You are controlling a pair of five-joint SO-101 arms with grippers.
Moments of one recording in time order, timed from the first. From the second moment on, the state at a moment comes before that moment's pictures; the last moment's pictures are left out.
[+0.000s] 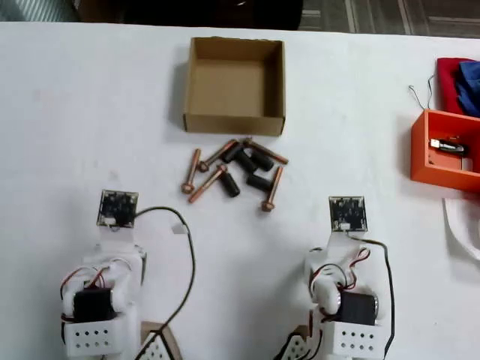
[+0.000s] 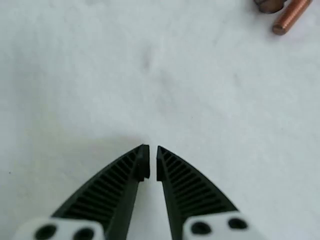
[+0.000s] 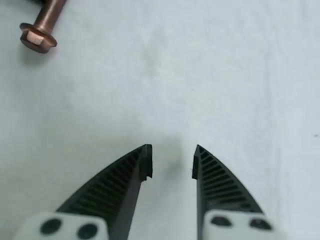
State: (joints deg) left arm -13.6 -103.0 96.0 74.3 -7.5; right arm 2.3 -101.1 96.6 72.4 7.6
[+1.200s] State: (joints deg) left arm -13.6 -103.0 96.0 74.3 -7.5; right arm -3.0 -85.8 50.3 62.3 15.7
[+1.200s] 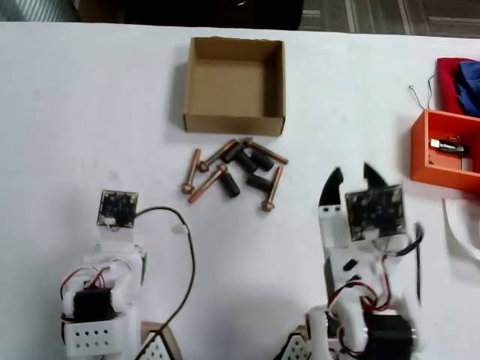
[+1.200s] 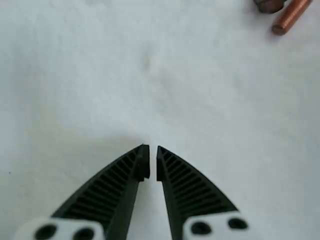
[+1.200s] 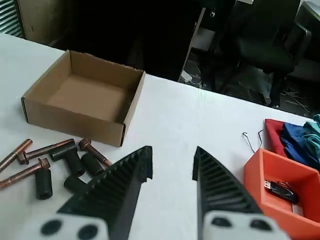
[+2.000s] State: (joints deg) left arm -13.6 -103.0 96.0 74.3 -7.5; right arm -14.5 9.0 -11.1 92.2 30.1
